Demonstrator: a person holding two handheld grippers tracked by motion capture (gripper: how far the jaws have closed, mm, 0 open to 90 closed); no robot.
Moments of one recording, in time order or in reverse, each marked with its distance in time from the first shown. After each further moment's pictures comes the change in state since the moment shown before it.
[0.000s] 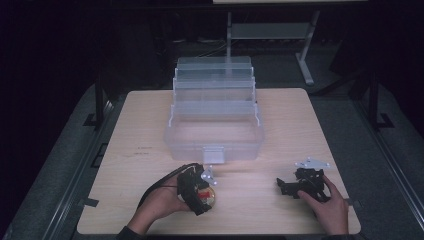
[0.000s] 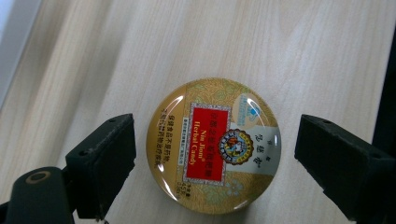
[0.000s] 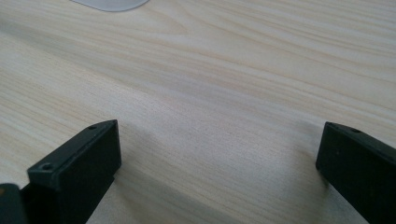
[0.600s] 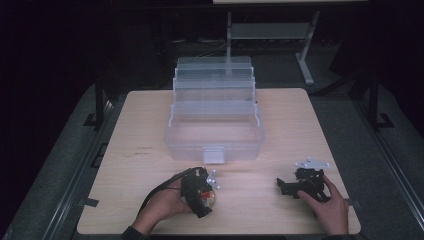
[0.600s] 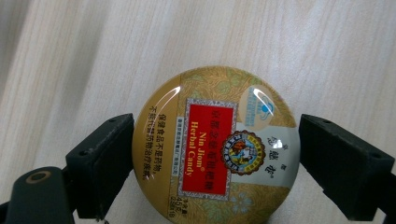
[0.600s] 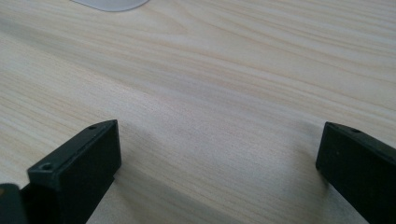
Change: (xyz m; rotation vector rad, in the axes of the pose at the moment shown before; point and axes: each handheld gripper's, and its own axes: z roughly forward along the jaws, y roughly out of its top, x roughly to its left) left arm -0.001 0.000 0.018 0.057 0.005 0.011; right arm 0.000 0.000 0.000 0.000 0.000 -0.001
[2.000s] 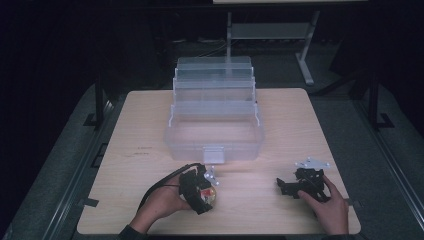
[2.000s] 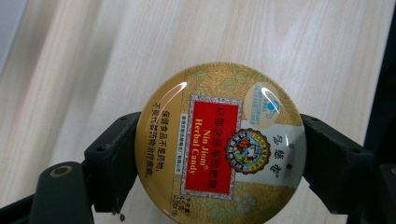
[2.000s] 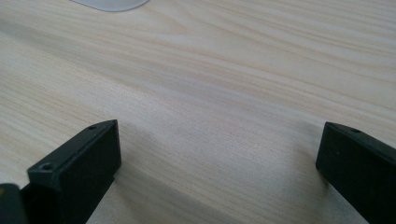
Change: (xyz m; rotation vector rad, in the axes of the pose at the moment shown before) left arm 0.002 0.004 -0.019 -0.032 -0.027 -0.020; right arm 0.000 0.000 0.000 0.000 -0.001 -0.001
